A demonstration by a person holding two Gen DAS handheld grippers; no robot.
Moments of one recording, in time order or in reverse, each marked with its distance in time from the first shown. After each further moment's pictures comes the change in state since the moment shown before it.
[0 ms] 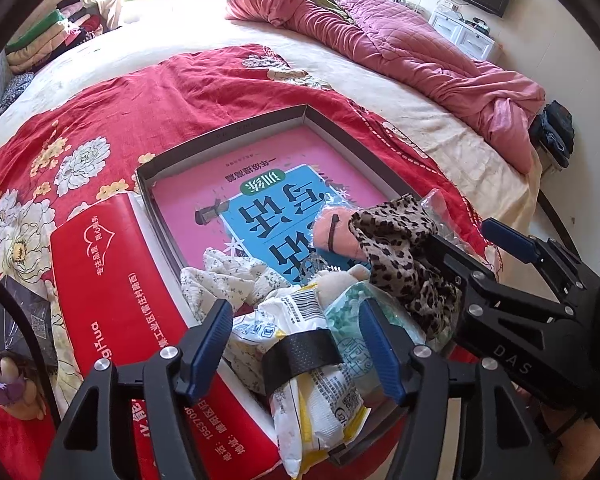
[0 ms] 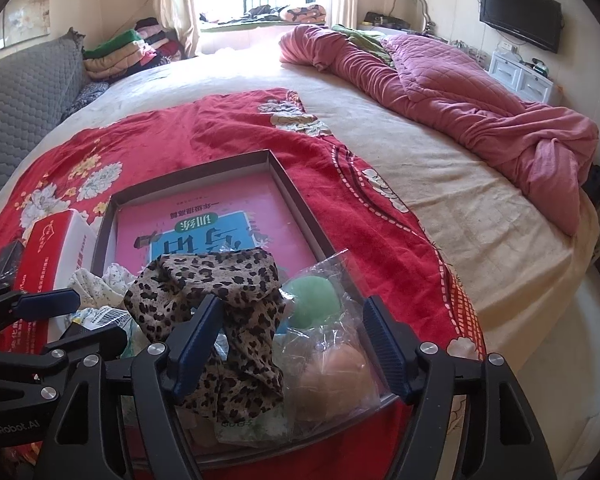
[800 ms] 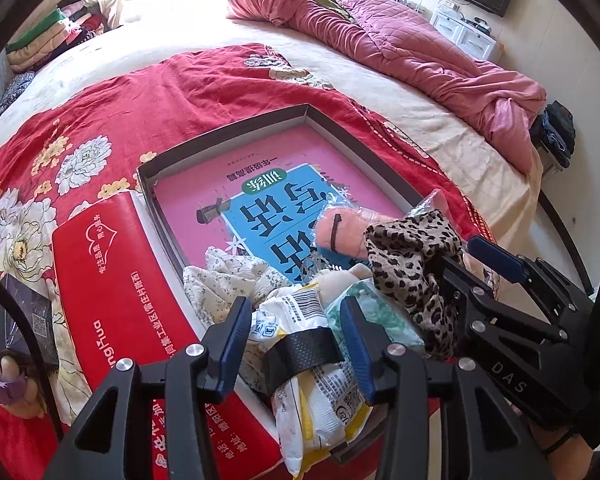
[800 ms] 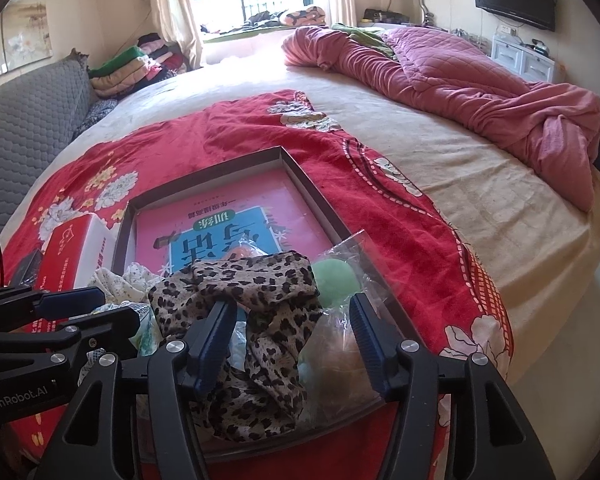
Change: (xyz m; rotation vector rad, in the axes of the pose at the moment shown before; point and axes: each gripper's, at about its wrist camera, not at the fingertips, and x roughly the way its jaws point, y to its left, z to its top) left arm 0.000 0.002 0.000 -0.004 0.006 0.000; right arm -0.002 0.000 -0.015 0.058 -0.019 0.076
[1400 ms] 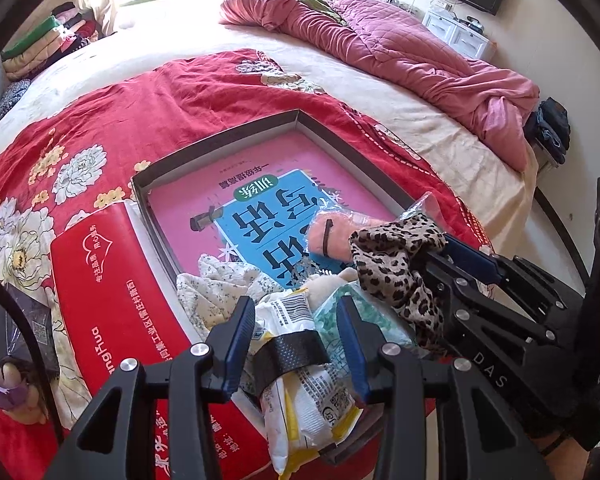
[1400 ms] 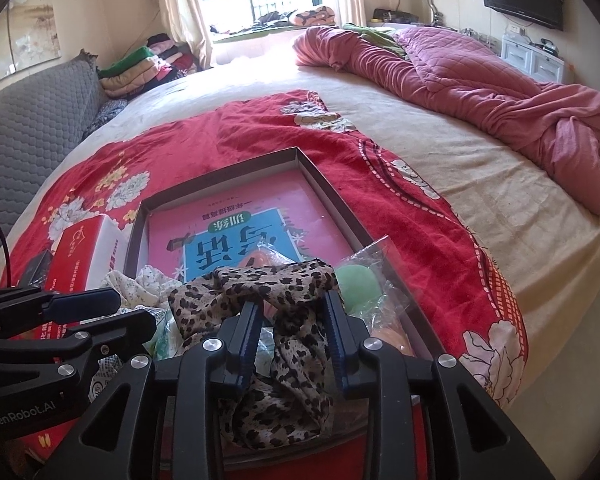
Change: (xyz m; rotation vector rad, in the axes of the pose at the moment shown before) left arm -0.004 -0.006 0.001 0.026 -0.014 -0.006; right arm 0.003 0.007 0.004 -0.002 -0.006 0.050
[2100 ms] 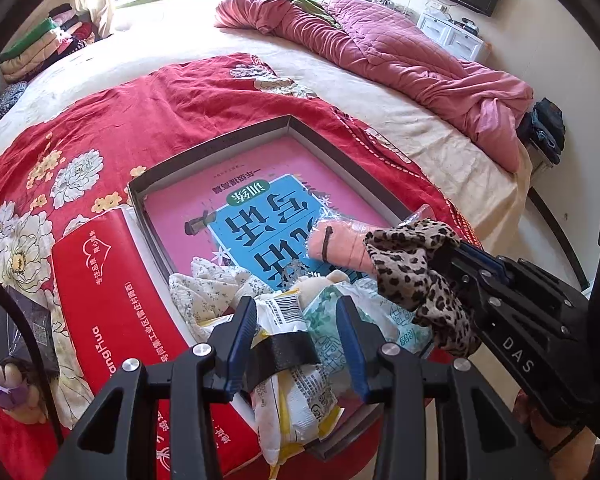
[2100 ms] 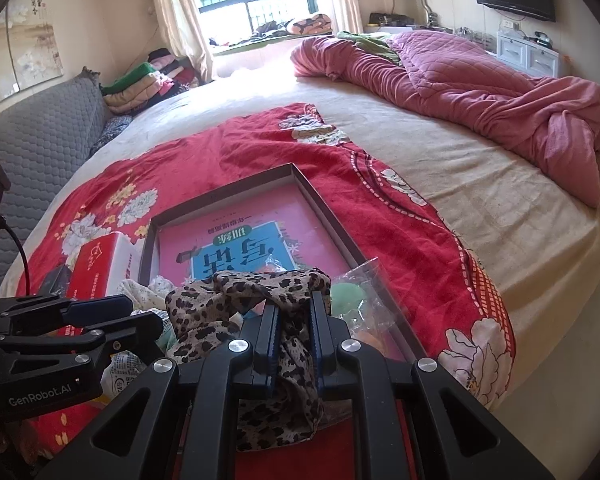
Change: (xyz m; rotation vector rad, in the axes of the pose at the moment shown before) left arm -0.007 -0.004 0.001 0.004 -0.006 -0.017; right arm -0.021 -0.014 0.002 0.037 -0.023 0.034
